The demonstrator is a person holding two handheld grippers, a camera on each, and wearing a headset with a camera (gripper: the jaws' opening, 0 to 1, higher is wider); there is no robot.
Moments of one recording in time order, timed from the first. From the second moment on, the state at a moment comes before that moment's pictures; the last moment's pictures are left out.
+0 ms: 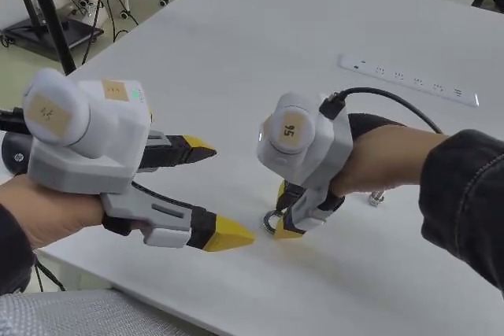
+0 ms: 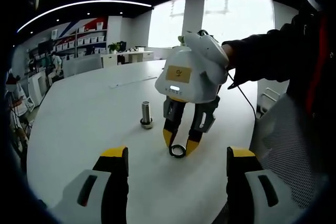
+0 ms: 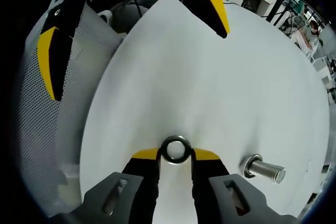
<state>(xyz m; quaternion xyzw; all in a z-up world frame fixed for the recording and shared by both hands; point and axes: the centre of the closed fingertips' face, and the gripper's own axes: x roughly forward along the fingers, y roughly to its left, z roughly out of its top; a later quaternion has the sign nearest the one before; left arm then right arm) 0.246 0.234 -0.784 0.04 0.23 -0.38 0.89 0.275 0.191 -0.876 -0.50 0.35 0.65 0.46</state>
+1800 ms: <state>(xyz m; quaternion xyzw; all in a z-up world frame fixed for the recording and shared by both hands) 0.270 0.231 -0.799 0.04 0.24 -0.40 0.89 0.327 0.156 -0.790 -0.48 0.34 0.61 0.53</state>
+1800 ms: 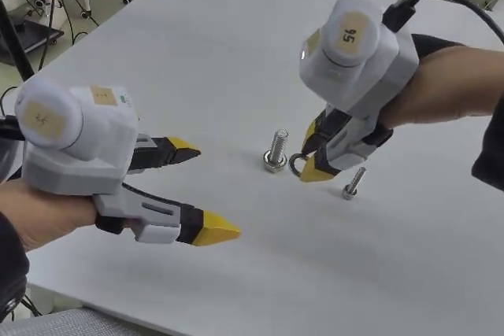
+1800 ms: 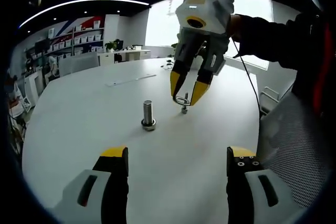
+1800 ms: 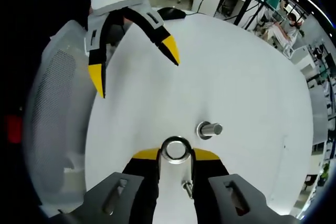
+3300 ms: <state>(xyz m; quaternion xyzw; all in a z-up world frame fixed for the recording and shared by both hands) 0.289 0.241 -0.812 0.03 0.24 -0.38 0.89 0.382 0.189 -0.799 -0.49 0.34 0.61 0.52</state>
